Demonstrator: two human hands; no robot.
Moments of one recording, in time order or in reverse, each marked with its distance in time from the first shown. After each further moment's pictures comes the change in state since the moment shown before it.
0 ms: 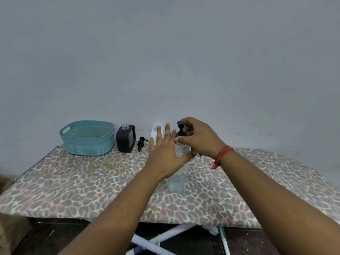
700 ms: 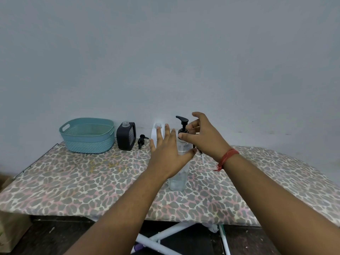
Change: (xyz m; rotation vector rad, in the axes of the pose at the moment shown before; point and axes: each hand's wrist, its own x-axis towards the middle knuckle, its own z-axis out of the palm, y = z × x) left_hand 0.001 -0.001 0.015 0.002 0.073 -0.060; right_hand -0.009 0.008 0.004 0.148 0.067 0.091
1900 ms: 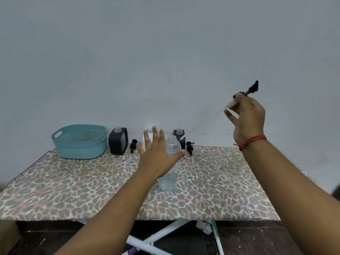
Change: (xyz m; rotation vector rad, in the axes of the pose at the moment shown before) left_hand -0.009 0.013 -0.016 0.143 -0.070 -0.041; right_hand -0.010 -0.010 -0.111 0.755 0.737 0.025
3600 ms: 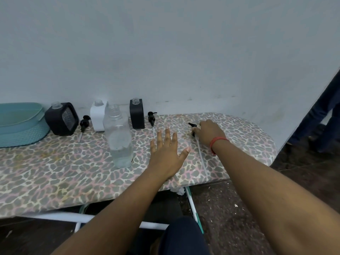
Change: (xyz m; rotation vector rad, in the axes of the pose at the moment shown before) left_hand -0.027 0.106 0.152 0.054 -0.309 0.216; right_hand 0.038 0.145 -0.156 -1.705 -0.463 0.099
